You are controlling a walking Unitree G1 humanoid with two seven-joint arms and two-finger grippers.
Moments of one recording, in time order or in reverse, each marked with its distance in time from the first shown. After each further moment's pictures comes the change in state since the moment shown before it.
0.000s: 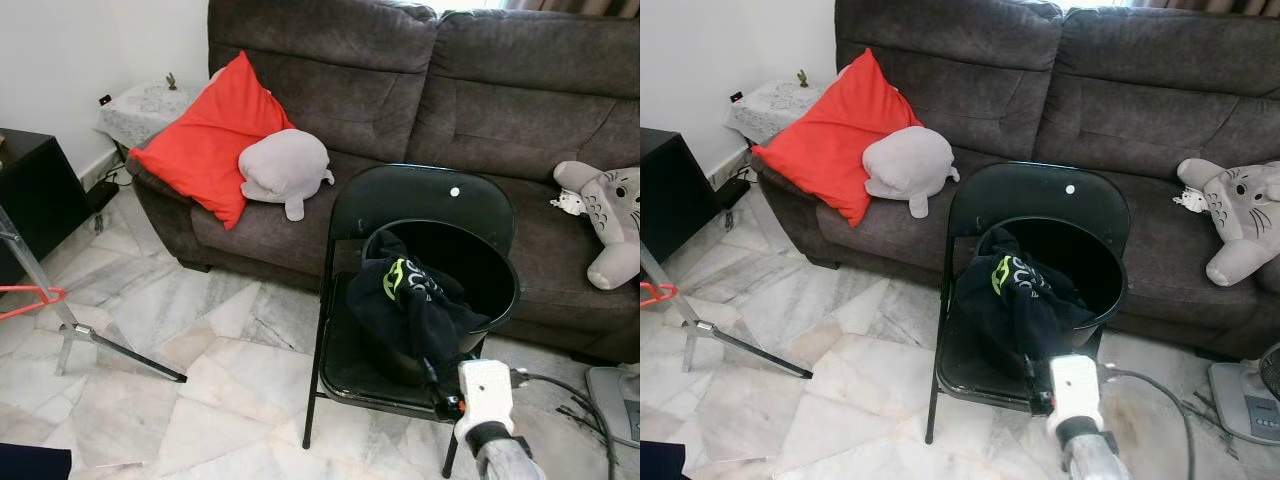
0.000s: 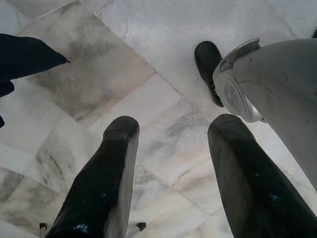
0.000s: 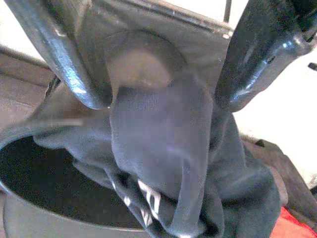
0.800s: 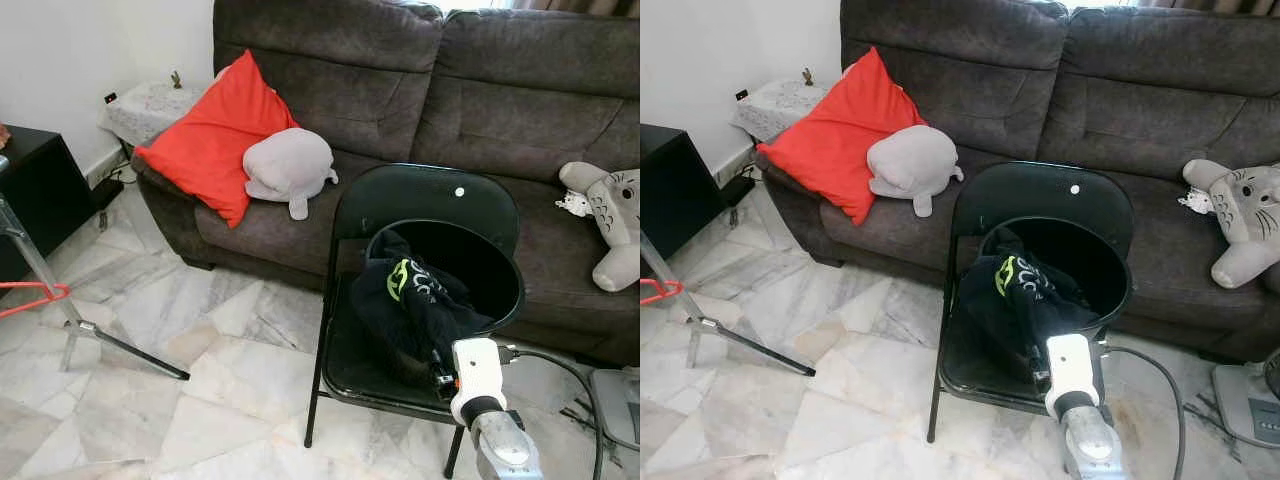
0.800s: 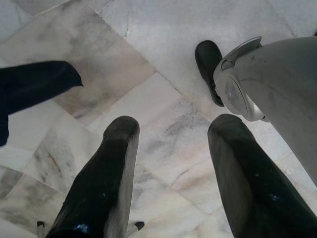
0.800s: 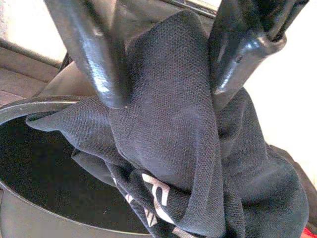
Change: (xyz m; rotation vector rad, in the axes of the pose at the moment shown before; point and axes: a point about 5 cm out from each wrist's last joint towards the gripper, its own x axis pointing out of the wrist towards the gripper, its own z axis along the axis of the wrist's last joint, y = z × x) left arm 0.000 0.000 0.001 -0.001 -0.004 0.000; right arm 0.016 -0.007 -0.002 -0.031 0.034 -0.031
